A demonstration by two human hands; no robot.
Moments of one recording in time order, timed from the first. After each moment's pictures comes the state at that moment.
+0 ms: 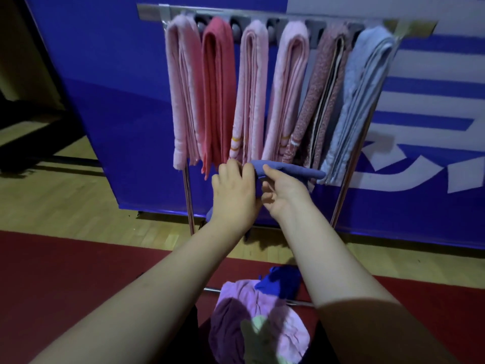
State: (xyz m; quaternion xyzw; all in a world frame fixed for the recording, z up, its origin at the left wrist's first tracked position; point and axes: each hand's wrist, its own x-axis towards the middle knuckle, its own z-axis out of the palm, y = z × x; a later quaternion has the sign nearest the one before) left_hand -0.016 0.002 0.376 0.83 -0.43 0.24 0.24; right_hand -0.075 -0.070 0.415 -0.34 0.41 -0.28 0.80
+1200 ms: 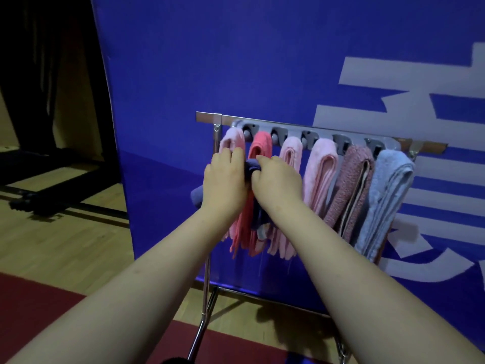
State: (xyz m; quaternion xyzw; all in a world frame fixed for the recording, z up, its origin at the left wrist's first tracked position) left_hand 0.105 0.021 0.553 0.78 -0.37 0.37 0.34; right_hand 0.027 -0.052 0.580 -0.91 0.26 -0.33 0.00
